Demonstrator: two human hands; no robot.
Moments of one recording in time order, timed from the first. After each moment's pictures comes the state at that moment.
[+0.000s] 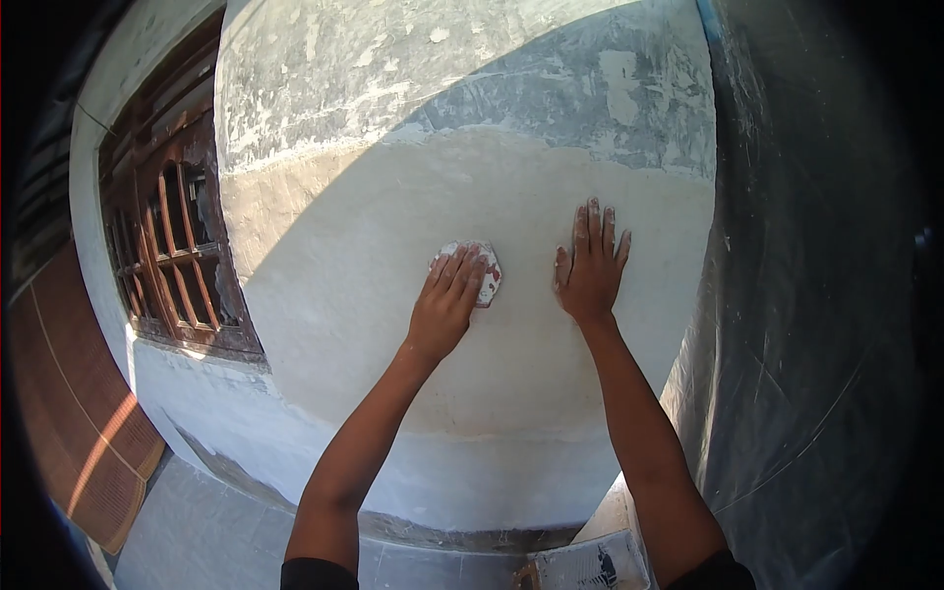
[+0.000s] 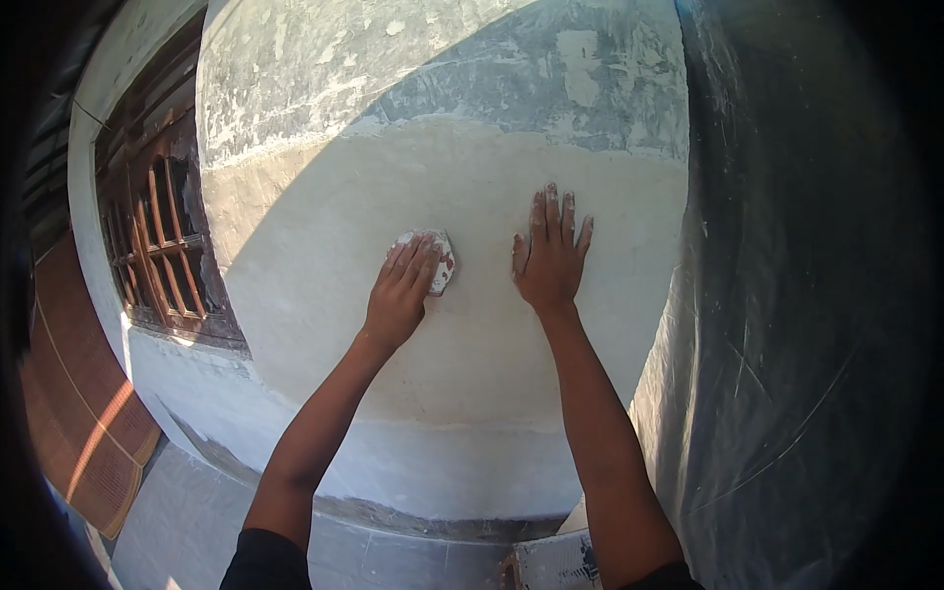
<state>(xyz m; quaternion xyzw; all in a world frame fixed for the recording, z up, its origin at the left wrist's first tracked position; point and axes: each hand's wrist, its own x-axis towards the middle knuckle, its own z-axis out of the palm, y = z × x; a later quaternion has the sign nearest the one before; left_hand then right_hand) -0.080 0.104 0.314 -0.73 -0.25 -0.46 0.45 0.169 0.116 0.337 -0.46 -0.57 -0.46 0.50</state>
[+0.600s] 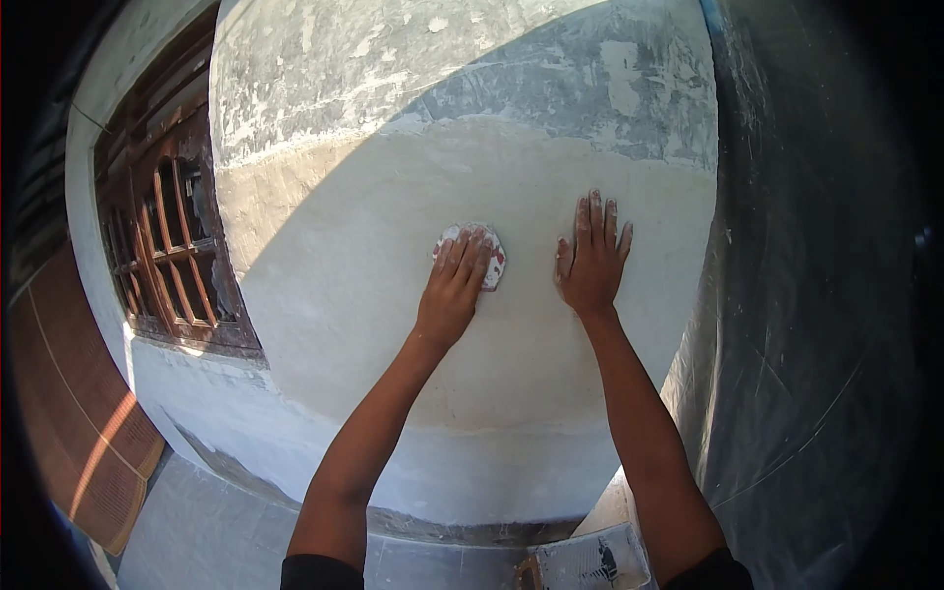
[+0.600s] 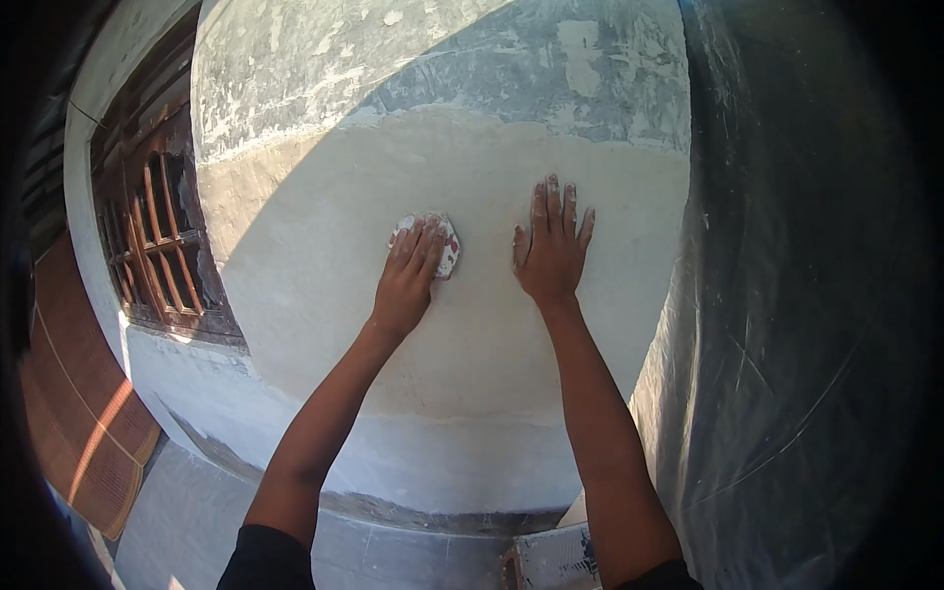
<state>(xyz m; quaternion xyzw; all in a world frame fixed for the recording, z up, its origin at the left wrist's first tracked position) -0.070 0.116 0.308 -0.72 -0.26 -0.47 0.43 0.170 0.115 0.335 -0.45 -0.58 -0.46 0.50</state>
